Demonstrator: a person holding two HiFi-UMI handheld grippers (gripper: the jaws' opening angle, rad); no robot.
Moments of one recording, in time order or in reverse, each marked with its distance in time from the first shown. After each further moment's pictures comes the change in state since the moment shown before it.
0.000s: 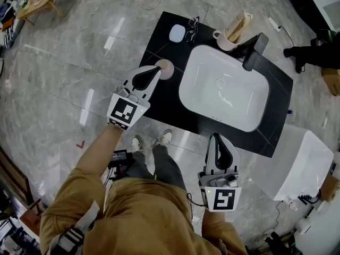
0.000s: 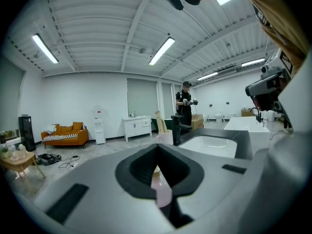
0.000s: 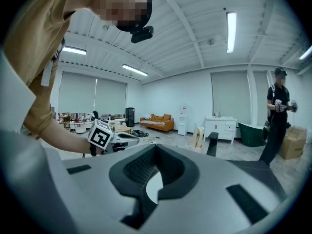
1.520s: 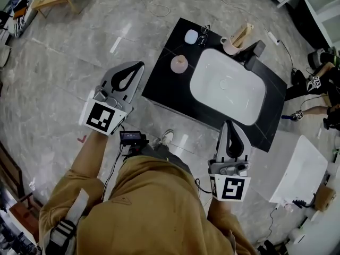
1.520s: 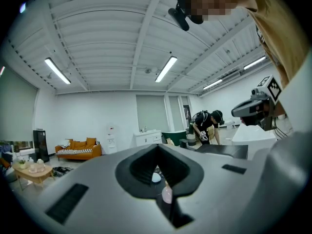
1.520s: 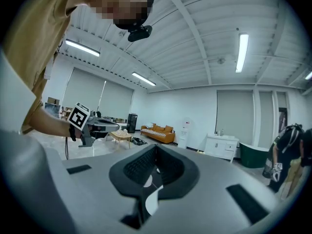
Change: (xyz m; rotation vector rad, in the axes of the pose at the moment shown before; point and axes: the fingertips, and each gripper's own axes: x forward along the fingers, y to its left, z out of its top) left arm -0.153 0.029 0.115 0.035 -0.148 0.148; right arm -0.037 0.027 0.076 -0.138 -0.128 0.009
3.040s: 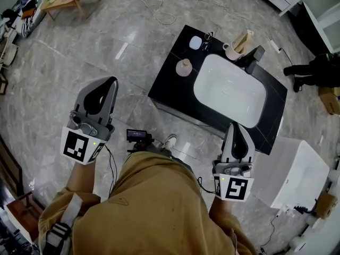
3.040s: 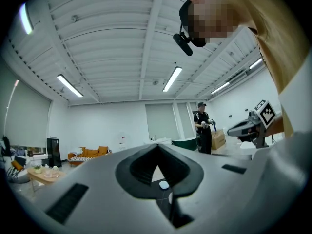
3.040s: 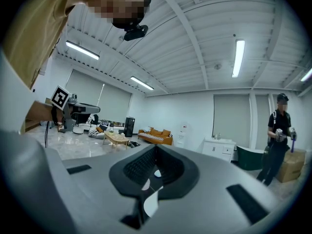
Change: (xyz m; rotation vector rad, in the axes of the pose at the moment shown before) left arm -0.106 0.008 0.079 0.011 -0.085 0.128; right arm -0.023 -0.005 0.014 0.000 -0.051 -0.031
